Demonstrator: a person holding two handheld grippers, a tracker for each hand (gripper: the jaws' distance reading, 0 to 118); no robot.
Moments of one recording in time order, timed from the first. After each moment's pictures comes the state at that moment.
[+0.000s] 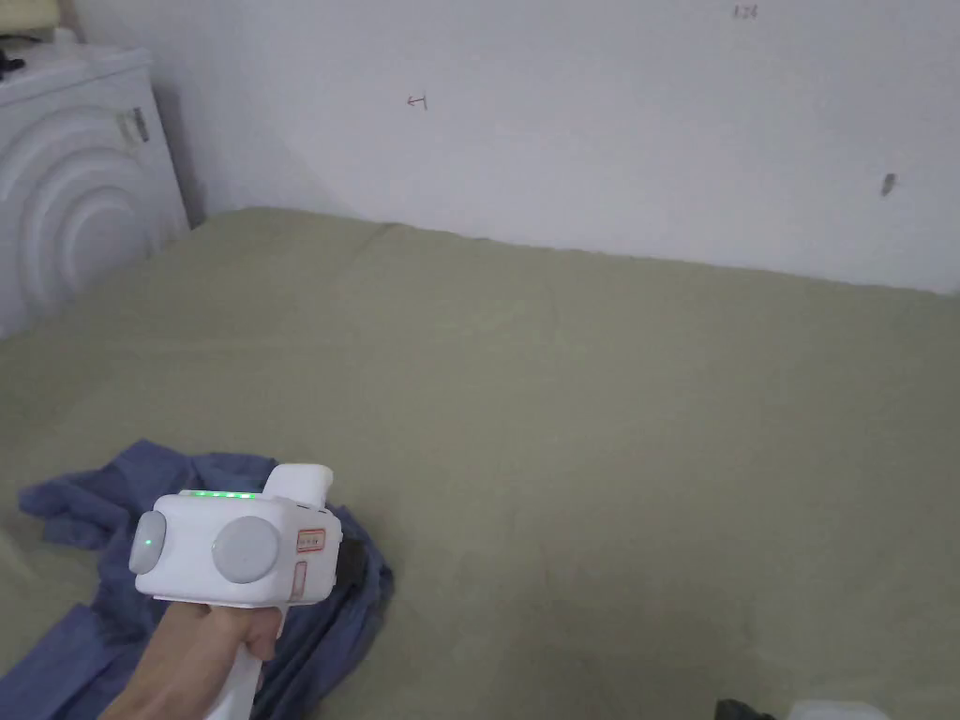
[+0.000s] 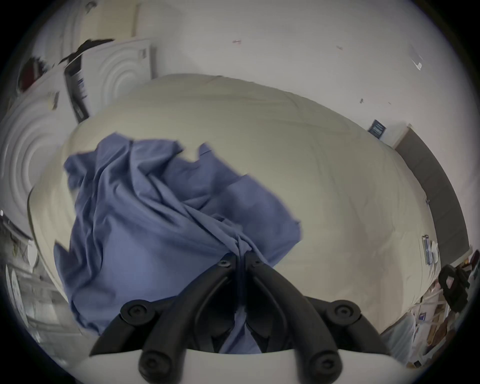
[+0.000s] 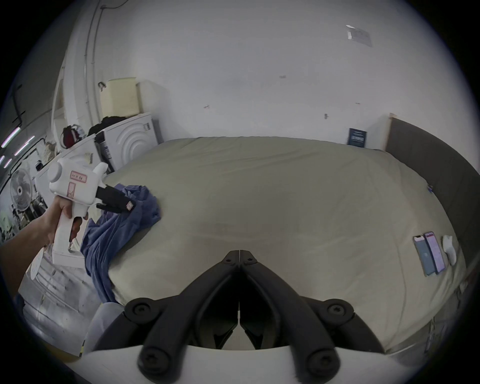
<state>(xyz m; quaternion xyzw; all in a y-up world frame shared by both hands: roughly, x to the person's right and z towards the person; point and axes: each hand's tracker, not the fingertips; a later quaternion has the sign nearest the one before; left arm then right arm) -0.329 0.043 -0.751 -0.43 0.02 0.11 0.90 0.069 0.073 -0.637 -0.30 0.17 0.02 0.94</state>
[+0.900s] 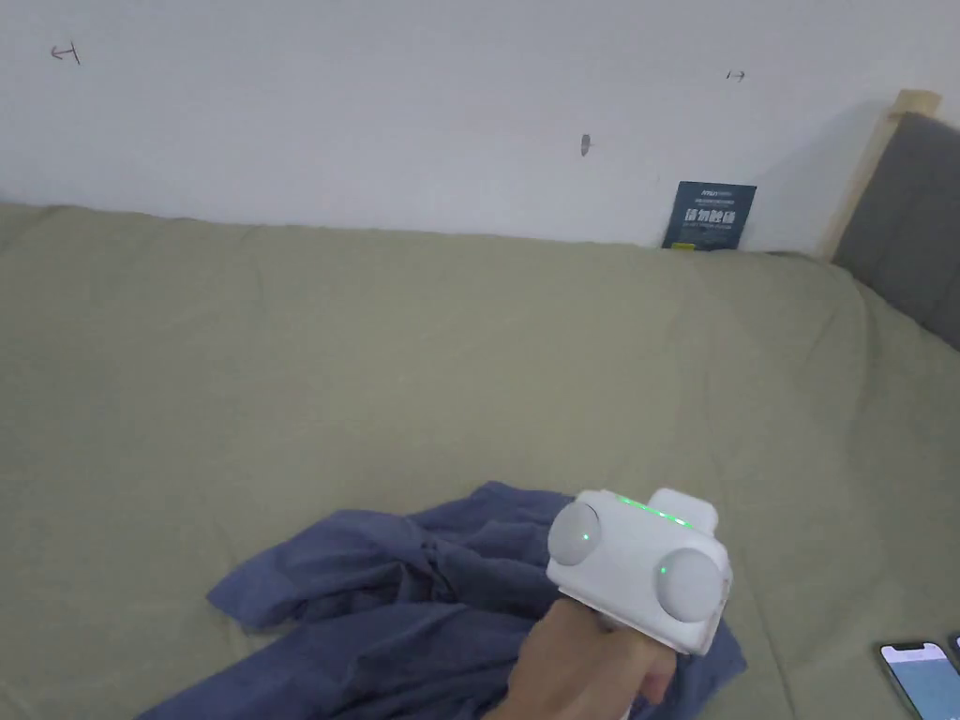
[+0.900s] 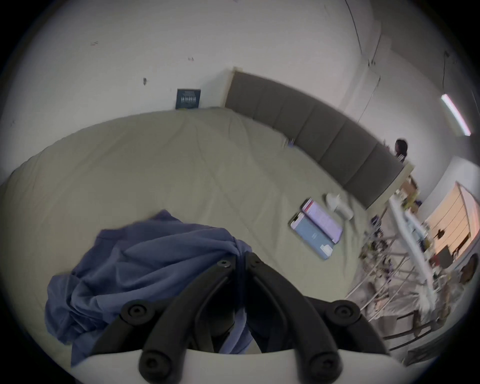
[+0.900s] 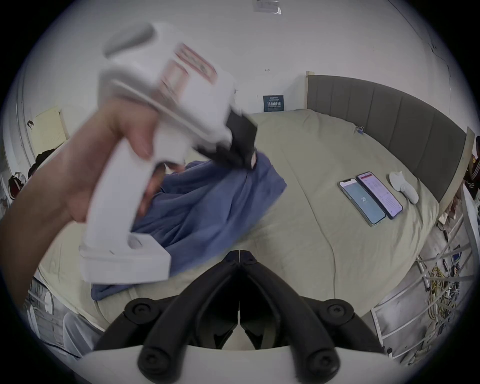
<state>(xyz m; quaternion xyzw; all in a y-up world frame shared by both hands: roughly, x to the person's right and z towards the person) 0.163 0.015 -0.891 -0.48 -0.27 -0.06 0.83 0.214 0.042 -0.648 -0.36 -0.01 -0.05 0.93</state>
